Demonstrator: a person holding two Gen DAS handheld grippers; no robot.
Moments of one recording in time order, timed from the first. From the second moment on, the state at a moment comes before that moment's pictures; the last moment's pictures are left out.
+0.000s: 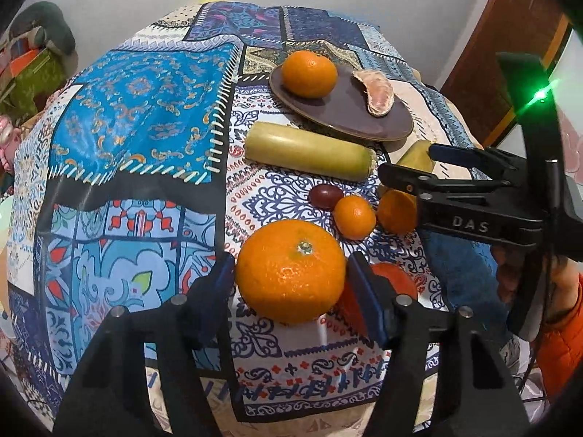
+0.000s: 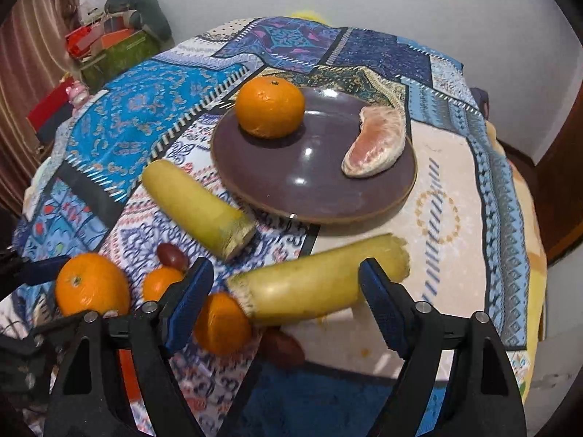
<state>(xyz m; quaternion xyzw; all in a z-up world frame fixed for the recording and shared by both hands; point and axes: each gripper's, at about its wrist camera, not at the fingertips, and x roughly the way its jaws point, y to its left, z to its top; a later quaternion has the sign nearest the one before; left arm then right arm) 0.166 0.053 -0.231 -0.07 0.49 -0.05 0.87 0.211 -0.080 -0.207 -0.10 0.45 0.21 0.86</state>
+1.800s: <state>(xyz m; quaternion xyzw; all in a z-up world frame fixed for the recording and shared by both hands) 0.198 0.079 -0.245 -0.05 0.50 0.01 0.86 0.262 -0.174 -0.228 -0.01 0.48 0.18 0.86</state>
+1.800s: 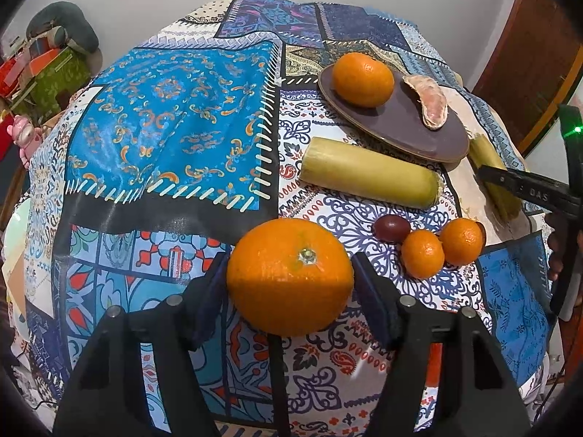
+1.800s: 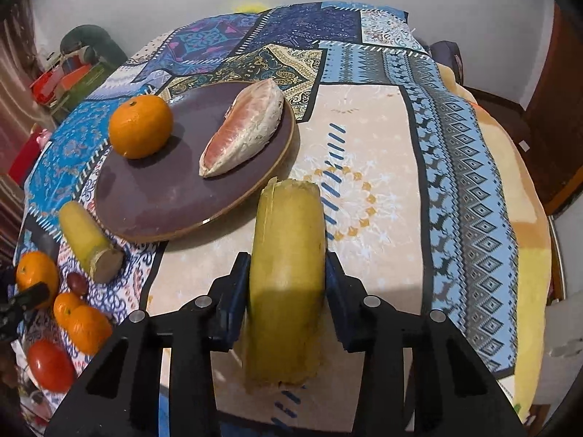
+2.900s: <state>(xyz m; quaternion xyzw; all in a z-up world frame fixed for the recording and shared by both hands) 0.293 0.023 -0.199 -0.03 0.45 -0.05 0.89 0.270 -0.145 -0.161 -0.01 0.39 0.25 0.89</state>
